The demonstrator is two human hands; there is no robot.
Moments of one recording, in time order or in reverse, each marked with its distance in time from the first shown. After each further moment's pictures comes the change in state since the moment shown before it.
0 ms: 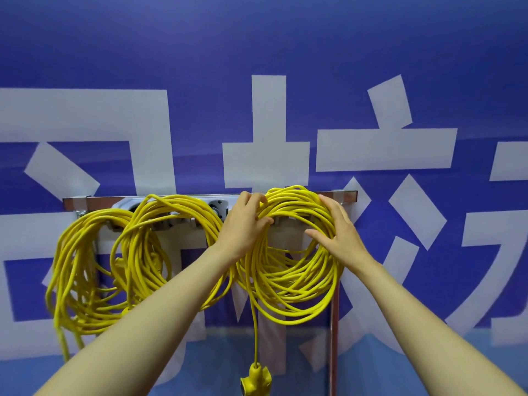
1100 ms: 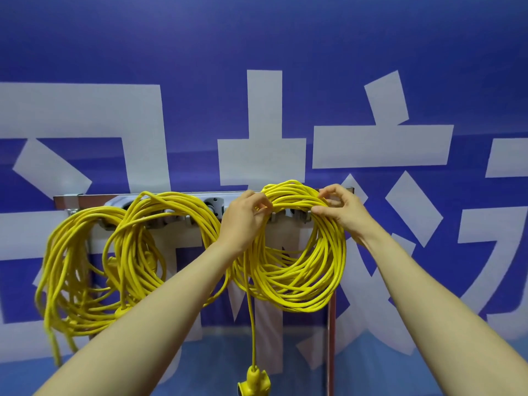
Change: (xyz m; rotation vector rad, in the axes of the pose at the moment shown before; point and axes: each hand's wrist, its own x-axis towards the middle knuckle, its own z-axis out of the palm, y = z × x) left_hand 0.008 -0.001 0.011 -0.108 0.099 0.058; right_hand 0.035 -0.015 -0.031 0.393 -0.051 0.291
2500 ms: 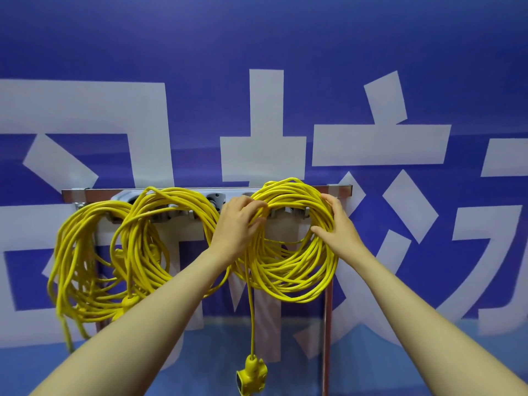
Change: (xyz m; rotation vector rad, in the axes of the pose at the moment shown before) left_hand -0.025 -0.021 -0.002 0.216 0.003 0.149; right_hand -0.034 0.028 0.018 -0.356 0.082 -0.121
